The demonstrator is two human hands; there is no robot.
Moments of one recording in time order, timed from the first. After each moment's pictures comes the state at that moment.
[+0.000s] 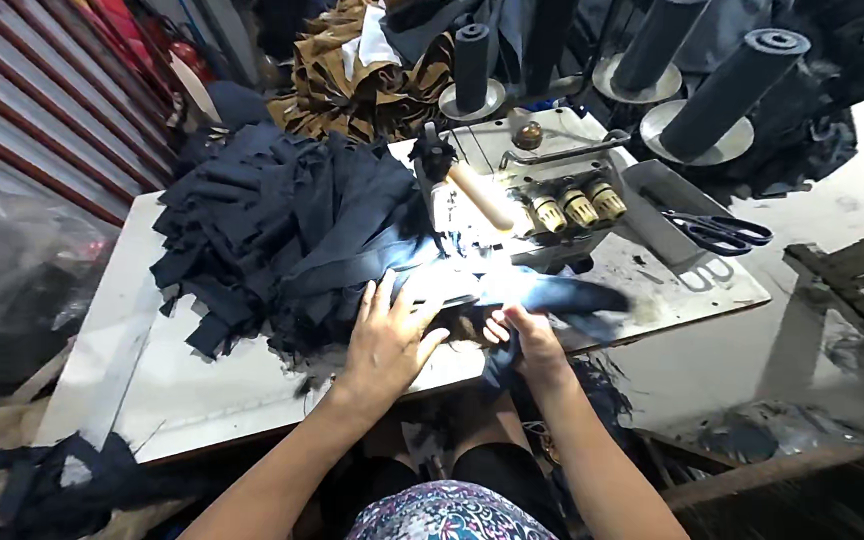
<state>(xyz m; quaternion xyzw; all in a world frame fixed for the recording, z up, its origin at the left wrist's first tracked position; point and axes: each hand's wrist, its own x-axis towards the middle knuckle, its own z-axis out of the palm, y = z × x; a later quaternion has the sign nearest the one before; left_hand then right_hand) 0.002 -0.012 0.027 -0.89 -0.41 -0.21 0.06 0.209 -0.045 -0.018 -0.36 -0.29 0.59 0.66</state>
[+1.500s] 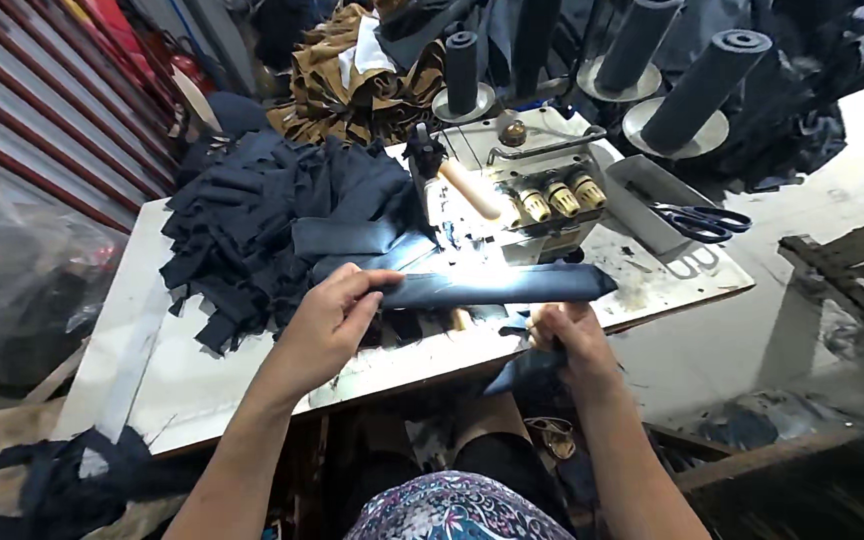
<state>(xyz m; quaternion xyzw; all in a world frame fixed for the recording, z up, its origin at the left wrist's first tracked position) -0.048 -0.018 0.105 -0.83 -0.41 -0.29 -0.25 0.252 -0.083 -0.011 -0.35 -0.43 0.50 0.67</state>
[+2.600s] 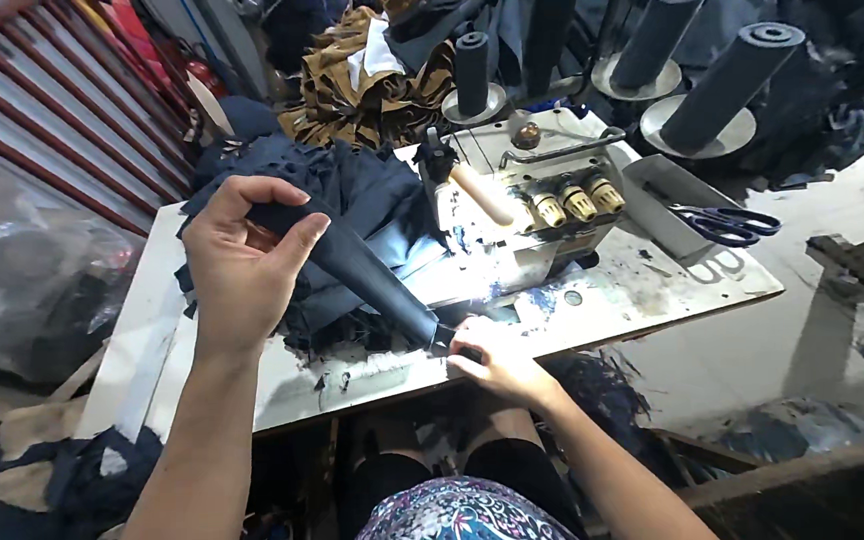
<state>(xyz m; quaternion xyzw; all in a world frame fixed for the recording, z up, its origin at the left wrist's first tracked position) -0.068 0.028 0.144 -0.76 -0.29 -0.55 -0.18 0.194 -0.053 -0.039 -0.47 -0.78 0.26 0.32</state>
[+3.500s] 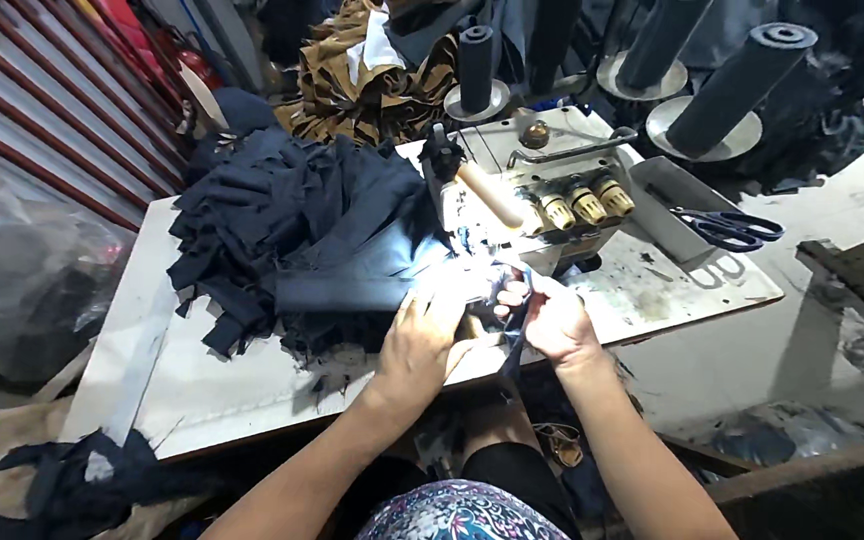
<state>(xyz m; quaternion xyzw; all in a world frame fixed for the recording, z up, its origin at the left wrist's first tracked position) 0.019 -0.024 0.026 -0.90 -0.38 -0.21 0.08 0.237 -0.027 -0.002 -0.29 -0.17 0.69 0.64</state>
